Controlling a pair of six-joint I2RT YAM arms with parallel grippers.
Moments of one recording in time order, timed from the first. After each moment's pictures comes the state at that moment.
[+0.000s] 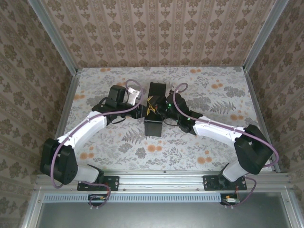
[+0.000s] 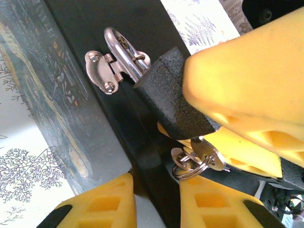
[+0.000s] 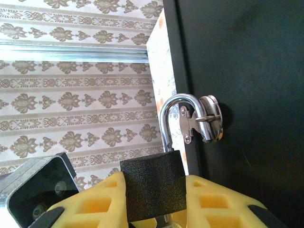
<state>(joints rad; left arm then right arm) -0.50 1.37 1.00 -0.37 0.60 -0.23 0.72 1.53 0.97 0.25 -0.03 1.44</state>
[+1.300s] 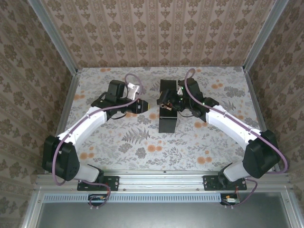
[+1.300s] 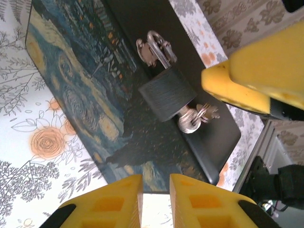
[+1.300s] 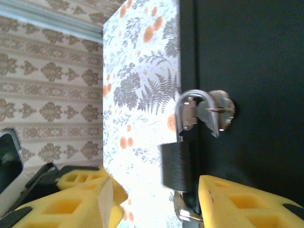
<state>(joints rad) -0.48 1.42 1.09 -0.39 0.67 -0.30 0.53 1.46 1.18 -0.28 -0.27 0.98</state>
